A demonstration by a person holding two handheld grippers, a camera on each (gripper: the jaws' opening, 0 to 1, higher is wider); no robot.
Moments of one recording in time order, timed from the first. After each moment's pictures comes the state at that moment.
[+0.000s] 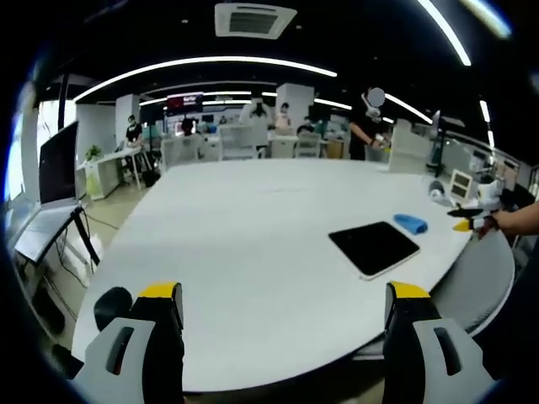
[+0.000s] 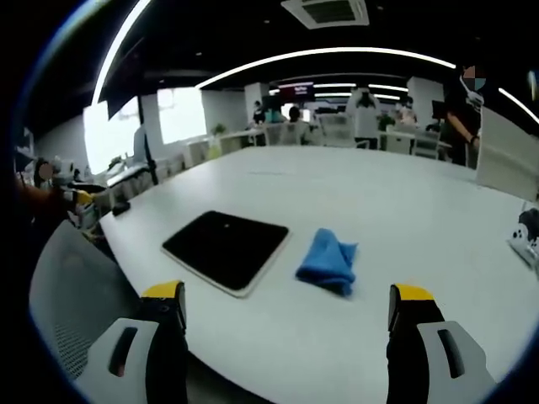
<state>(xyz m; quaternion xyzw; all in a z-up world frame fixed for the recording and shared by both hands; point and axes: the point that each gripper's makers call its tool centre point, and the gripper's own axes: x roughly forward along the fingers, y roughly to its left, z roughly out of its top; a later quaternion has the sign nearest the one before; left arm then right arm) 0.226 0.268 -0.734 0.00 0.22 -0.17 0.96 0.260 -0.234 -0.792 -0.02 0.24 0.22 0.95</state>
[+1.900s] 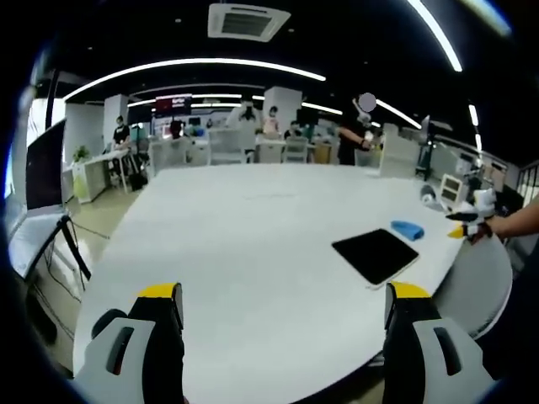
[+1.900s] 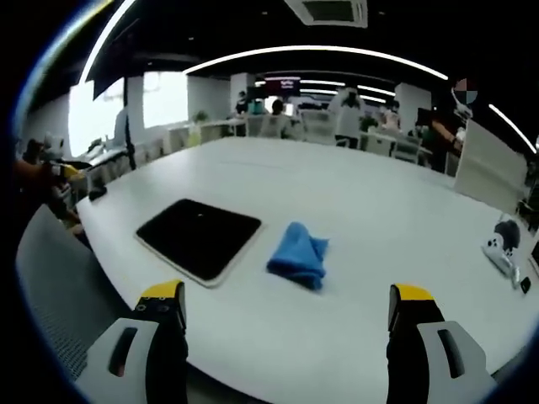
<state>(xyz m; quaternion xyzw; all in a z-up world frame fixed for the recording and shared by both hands) 0.261 0.296 -0.725 -0.01 0.21 -0.21 0.96 0.263 -0.260 -0.796 -0.07 0.26 0.15 0.95</state>
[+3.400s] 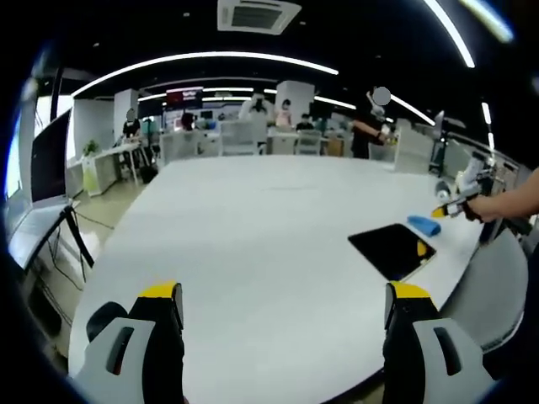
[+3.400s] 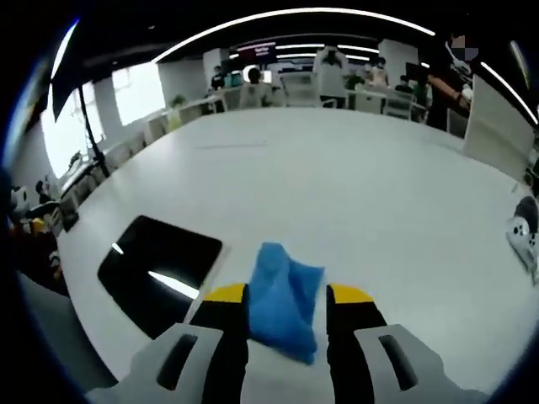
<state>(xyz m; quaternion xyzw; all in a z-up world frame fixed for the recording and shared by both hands) 0.280 0.291 -0.755 -0.01 0.23 -0.18 0.96 0.378 -0.253 -0.833 -0.02 0.36 0.12 0.93</state>
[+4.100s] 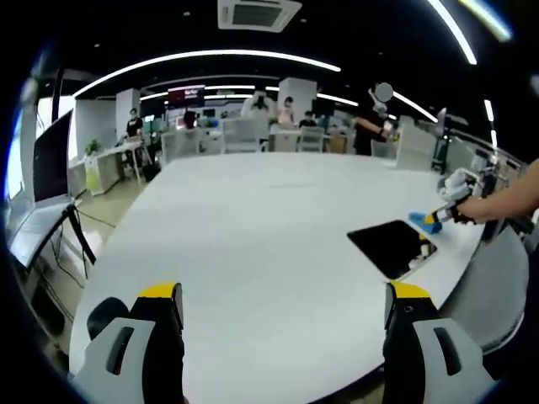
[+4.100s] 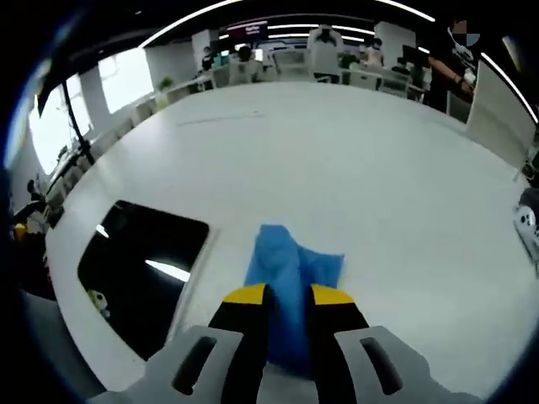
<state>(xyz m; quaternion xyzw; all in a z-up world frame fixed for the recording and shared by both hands) 0.275 0.285 -0.755 0.00 0.23 -0.17 0.96 0.388 -0.238 -0.874 -0.06 0.40 0.11 0.91</state>
